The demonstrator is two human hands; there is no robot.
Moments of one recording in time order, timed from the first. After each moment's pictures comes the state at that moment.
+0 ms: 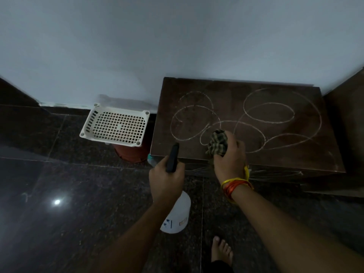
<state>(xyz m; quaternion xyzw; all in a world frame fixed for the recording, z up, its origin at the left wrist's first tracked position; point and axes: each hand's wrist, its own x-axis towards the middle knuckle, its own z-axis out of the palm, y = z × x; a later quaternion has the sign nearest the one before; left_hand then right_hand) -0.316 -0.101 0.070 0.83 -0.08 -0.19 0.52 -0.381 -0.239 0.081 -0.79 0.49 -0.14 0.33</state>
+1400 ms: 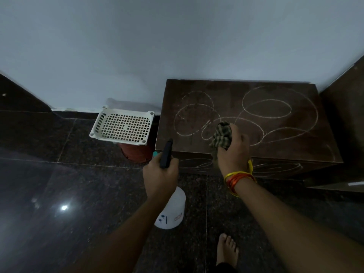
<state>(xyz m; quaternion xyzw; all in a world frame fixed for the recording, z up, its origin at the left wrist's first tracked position) -0.324 -0.073 0.096 0.84 -0.09 -0.16 0.51 -0.397 -0.226 0.103 -0.77 0.49 -0.20 0.35</state>
